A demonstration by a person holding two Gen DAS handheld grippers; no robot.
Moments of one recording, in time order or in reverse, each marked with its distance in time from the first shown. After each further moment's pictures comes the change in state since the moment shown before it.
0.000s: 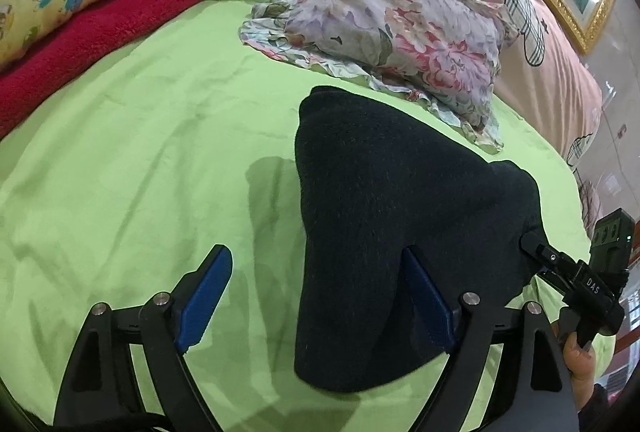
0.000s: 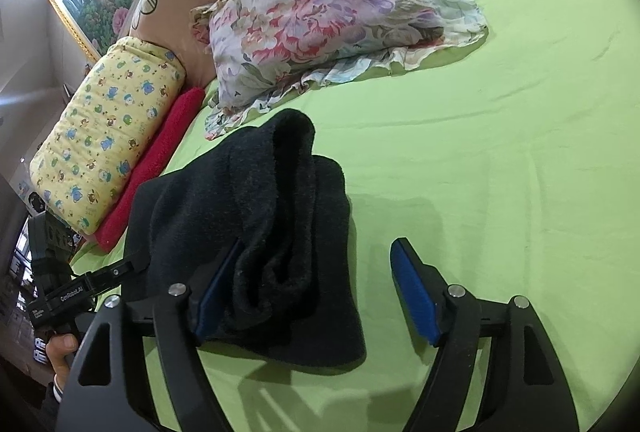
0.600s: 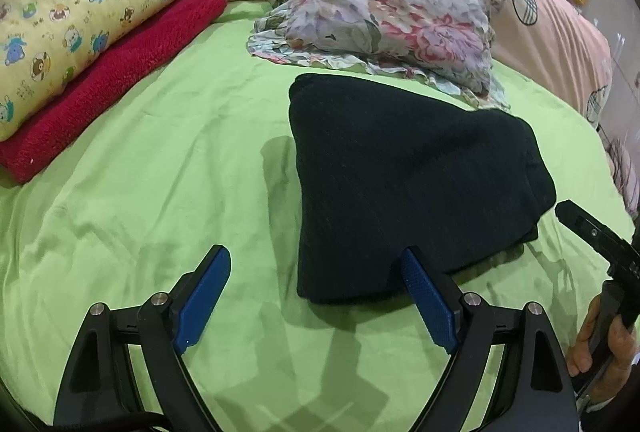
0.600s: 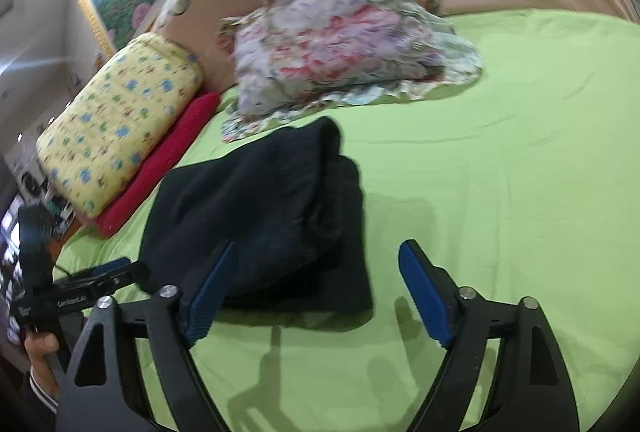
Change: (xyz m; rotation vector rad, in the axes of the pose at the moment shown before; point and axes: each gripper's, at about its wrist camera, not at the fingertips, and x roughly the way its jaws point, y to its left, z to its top) left arm -0.043 -0.030 -0.039 0.137 -0.013 0.159; right arm -0.042 0.037 -0.021 -0.144 -0.070 -0.029
